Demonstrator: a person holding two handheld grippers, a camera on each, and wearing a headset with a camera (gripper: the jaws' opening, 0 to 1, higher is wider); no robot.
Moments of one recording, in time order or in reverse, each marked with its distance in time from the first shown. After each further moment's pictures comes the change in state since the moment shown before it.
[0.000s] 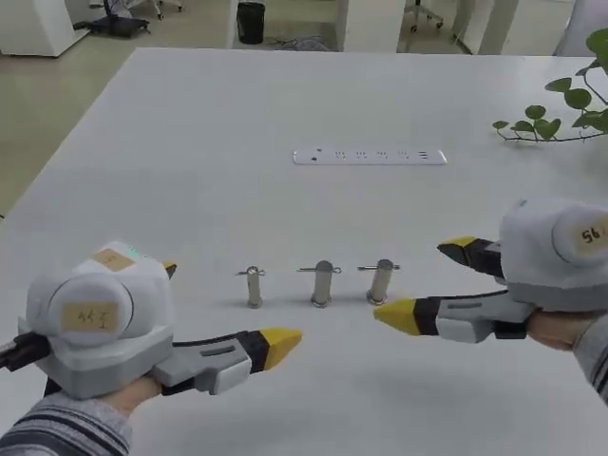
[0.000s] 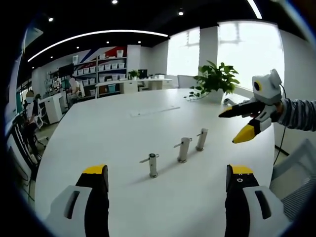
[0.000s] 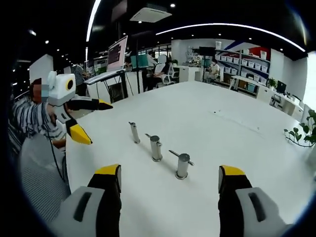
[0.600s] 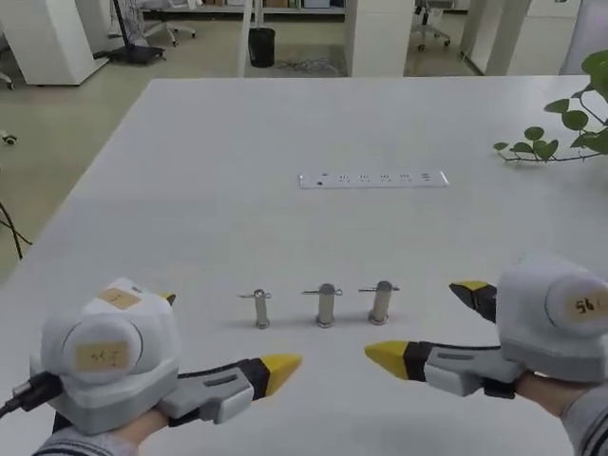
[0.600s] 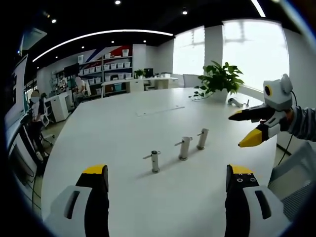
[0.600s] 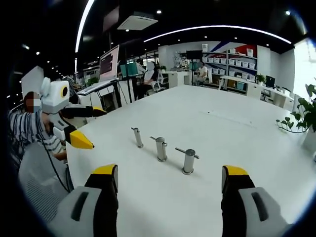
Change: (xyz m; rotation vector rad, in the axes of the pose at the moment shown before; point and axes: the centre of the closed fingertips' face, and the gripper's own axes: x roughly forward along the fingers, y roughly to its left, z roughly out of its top) left arm -0.021 -0.003 0.003 -0.010 0.019 0.064; right arm -0.015 0.014 -0.002 0.087 -0.047 -0.074
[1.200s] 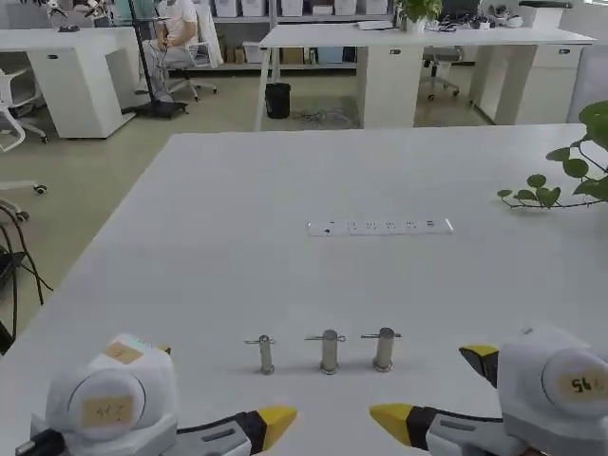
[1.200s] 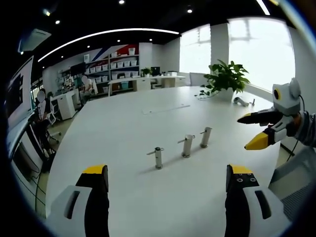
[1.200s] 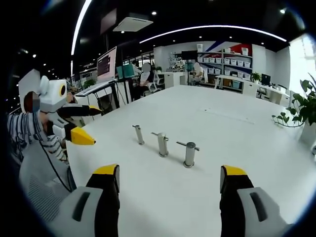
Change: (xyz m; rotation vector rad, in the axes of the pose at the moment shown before) left arm -0.011 0.001 -0.003 -0.008 0.012 0.064; right arm -0.012 0.005 -0.011 0.021 -0.007 -0.026
